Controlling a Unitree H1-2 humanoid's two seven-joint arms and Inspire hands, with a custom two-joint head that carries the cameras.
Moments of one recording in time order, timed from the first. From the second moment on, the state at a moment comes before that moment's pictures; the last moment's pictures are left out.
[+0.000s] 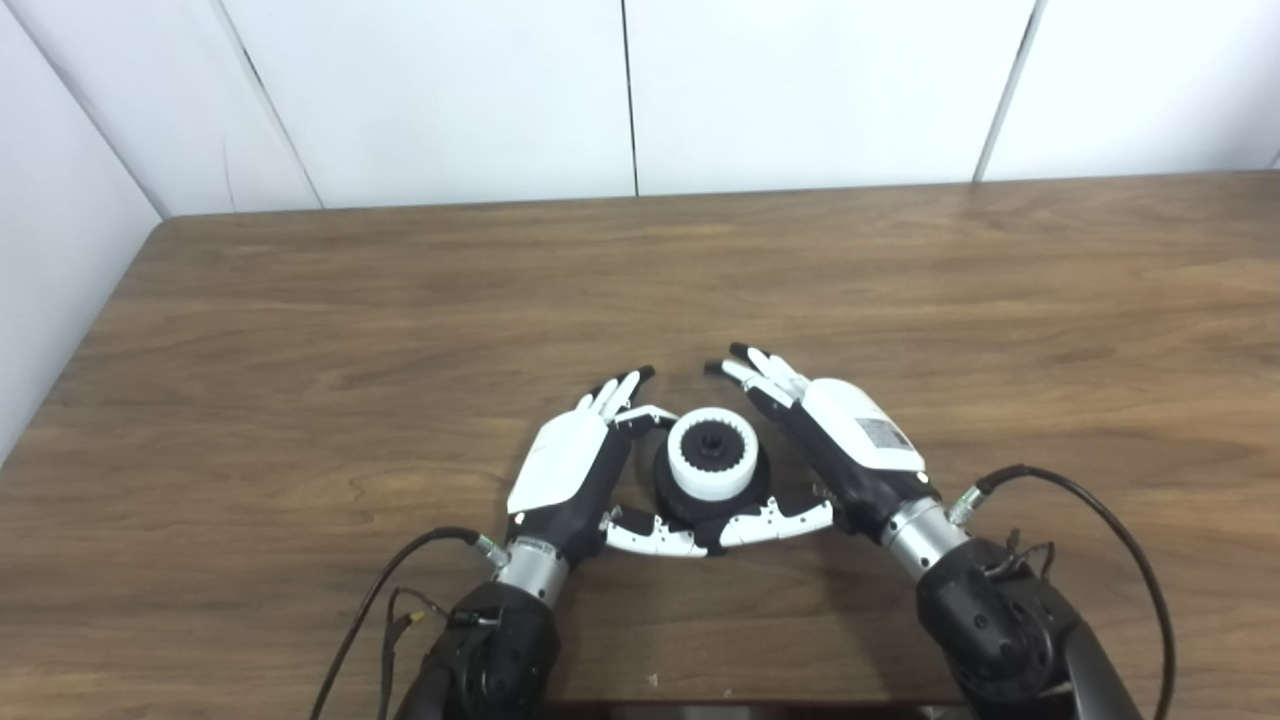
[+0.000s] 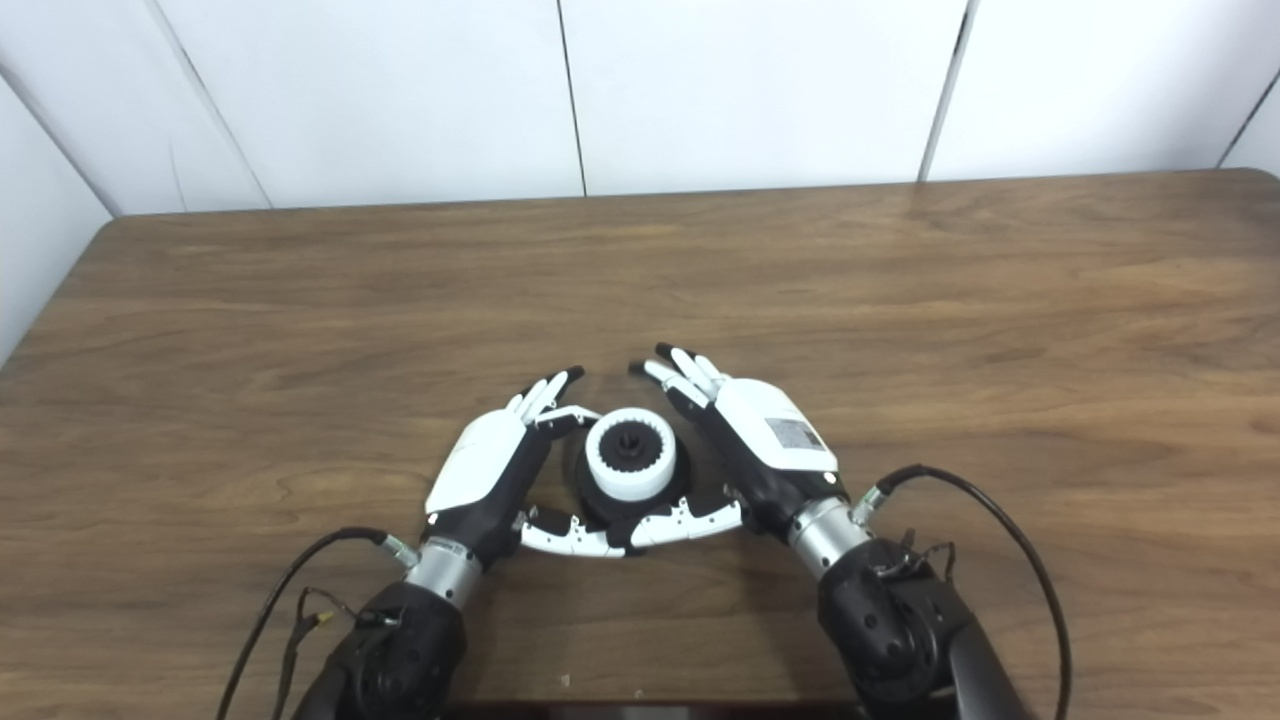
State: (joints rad) left arm 0.01 0.09 -0.34 -0.20 0.79 0.14 -0.09; right arm -0.09 -0.17 0.35 -0.34 -0.77 0.15 0.31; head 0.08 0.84
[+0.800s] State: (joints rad) left arm 0.01 0.08 -0.34 -0.20 0.79 0.14 -0.09; right arm -0.10 -0.25 0.30 -0.35 -0.72 0.22 0.42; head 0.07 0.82
